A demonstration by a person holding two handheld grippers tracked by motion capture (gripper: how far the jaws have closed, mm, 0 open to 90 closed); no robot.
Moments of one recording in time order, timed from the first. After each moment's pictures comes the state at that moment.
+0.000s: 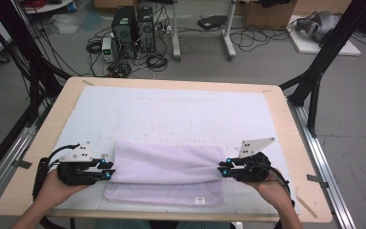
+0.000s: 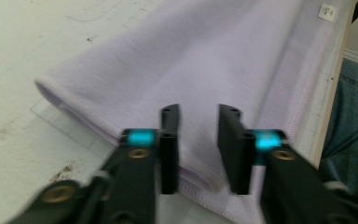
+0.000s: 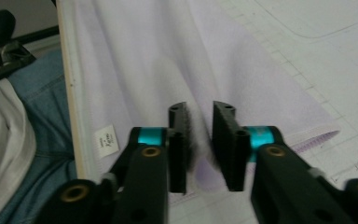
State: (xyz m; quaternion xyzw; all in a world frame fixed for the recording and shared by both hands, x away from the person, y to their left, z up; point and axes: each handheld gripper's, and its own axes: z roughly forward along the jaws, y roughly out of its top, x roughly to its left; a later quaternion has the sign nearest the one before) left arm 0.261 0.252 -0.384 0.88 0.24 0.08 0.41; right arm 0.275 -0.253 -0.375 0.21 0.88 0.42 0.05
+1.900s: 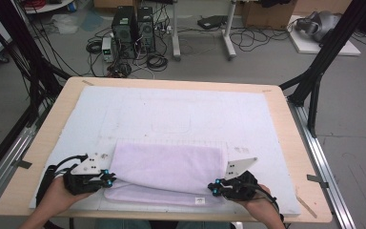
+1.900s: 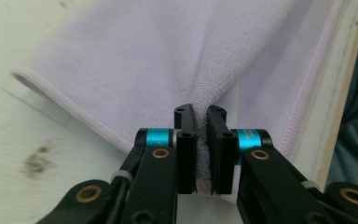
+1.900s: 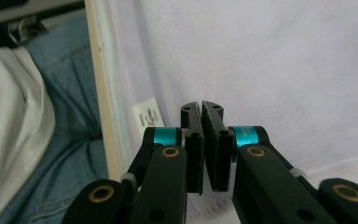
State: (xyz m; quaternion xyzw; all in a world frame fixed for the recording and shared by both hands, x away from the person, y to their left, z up) left arm 0.248 0.243 -0.398 0.90 0.20 0.11 0.37; right arm 0.244 -0.228 -0.411 0.18 0.90 0.40 0.02
